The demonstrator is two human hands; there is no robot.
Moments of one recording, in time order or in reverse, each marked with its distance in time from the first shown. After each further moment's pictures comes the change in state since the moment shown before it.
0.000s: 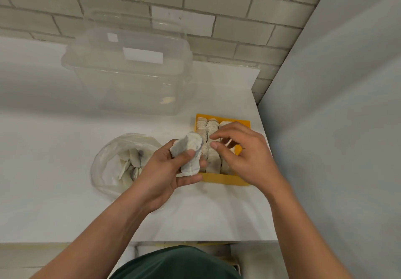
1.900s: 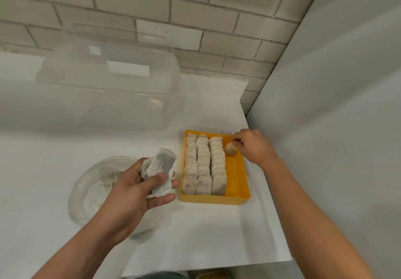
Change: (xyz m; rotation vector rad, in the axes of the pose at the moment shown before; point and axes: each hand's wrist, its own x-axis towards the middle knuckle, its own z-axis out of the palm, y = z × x) left_hand 0.001 0.018 -0.025 0.030 0.096 0.012; right_hand 0.071 0.131 -0.028 -0.700 -0.335 0.318
